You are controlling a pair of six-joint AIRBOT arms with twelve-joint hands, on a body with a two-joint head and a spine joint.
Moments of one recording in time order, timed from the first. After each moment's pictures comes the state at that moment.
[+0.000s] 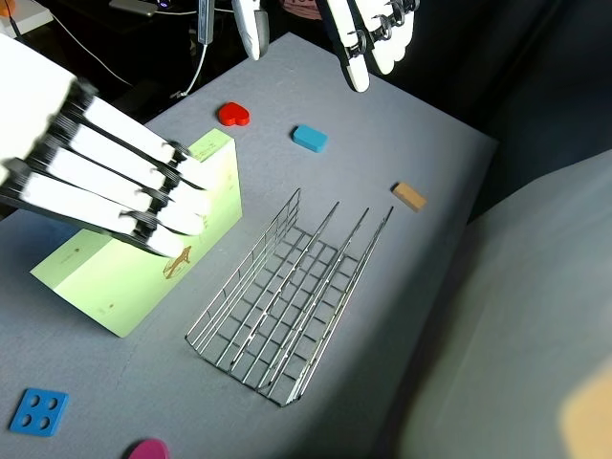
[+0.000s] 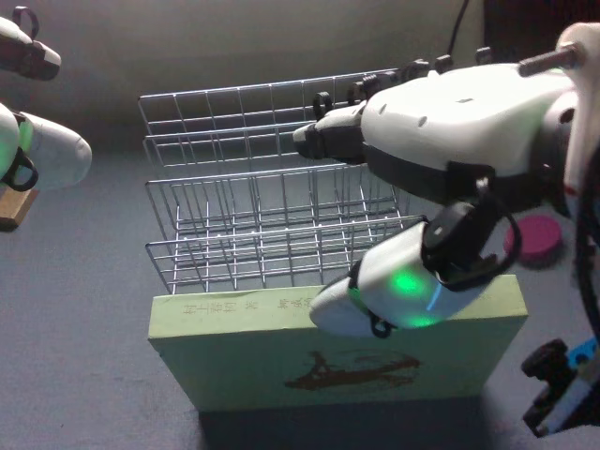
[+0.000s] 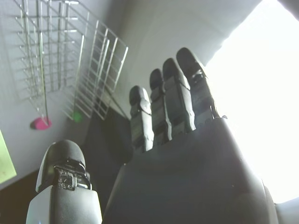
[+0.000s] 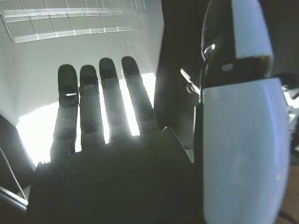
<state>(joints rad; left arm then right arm) -0.42 -0.51 0.48 0.80 1.11 0.47 -0.01 -1.03 0.45 -1.00 -0.96 0.35</state>
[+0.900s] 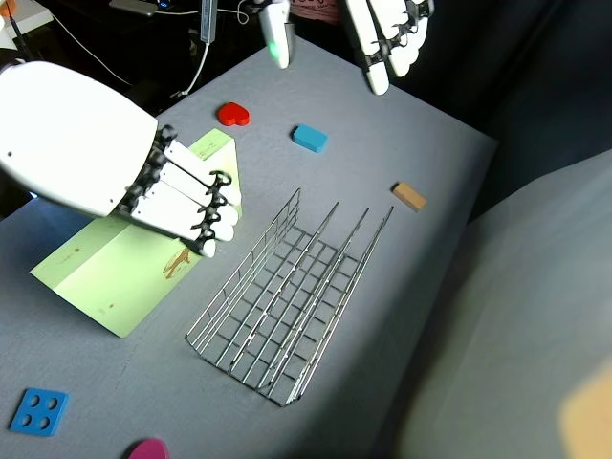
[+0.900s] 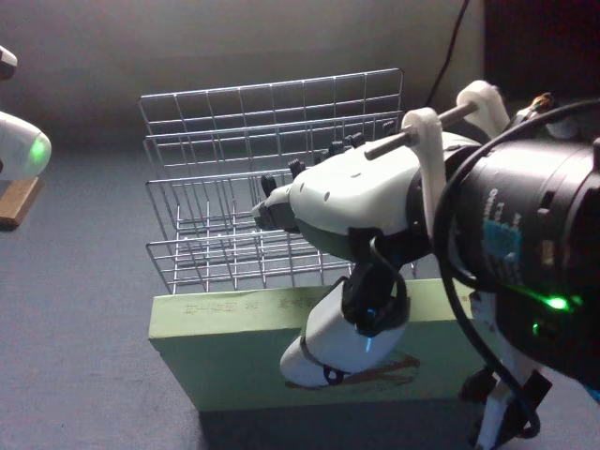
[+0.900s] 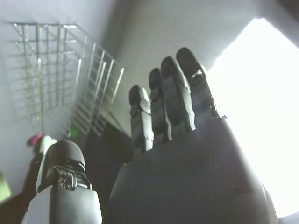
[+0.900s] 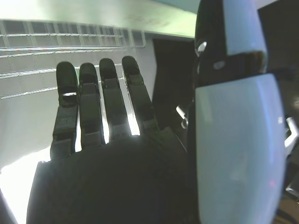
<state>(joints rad) -0.37 -0.51 0.54 0.86 1.10 0.48 -0.12 -1.22 0.58 -0.97 -0.95 0.28</state>
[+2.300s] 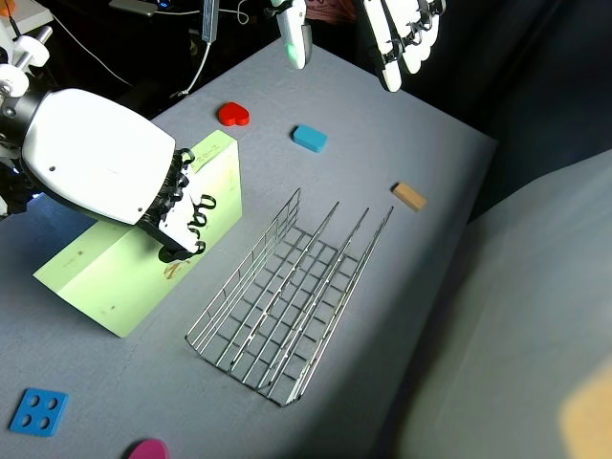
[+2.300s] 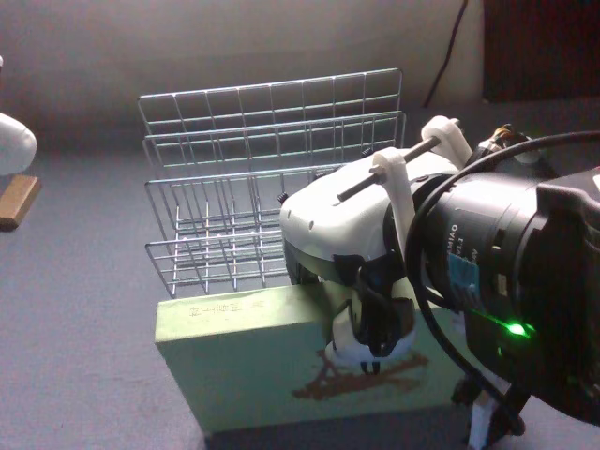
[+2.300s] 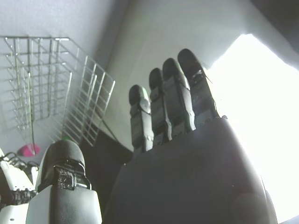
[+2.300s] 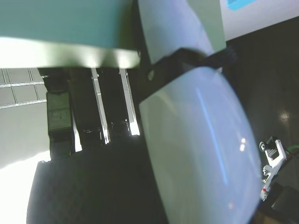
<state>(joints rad) -0.35 -0.51 0.57 0.86 1.09 0.47 -0.19 -1.26 0.61 -1.04 -0.94 0.26</state>
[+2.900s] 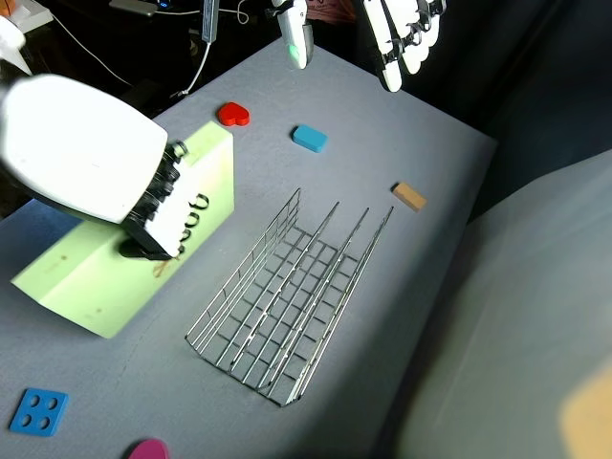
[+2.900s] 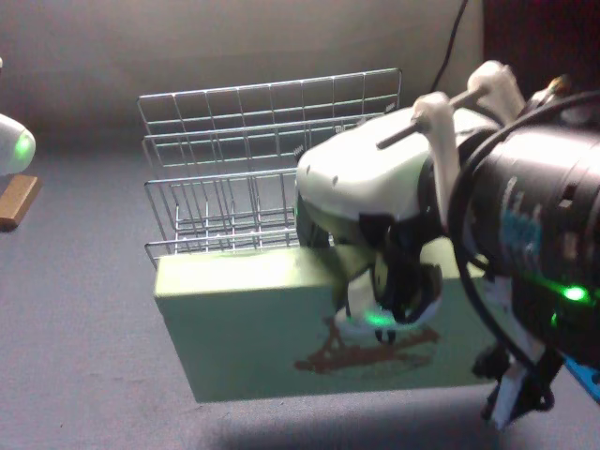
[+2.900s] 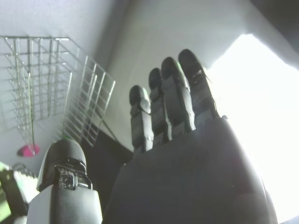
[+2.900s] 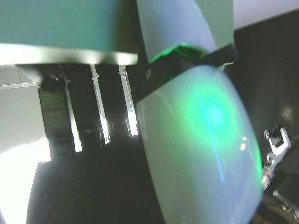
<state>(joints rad) -0.35 -0.51 0.57 0.86 1.09 0.47 -0.09 -1.19 0.56 -1.03 -0.95 0.25</state>
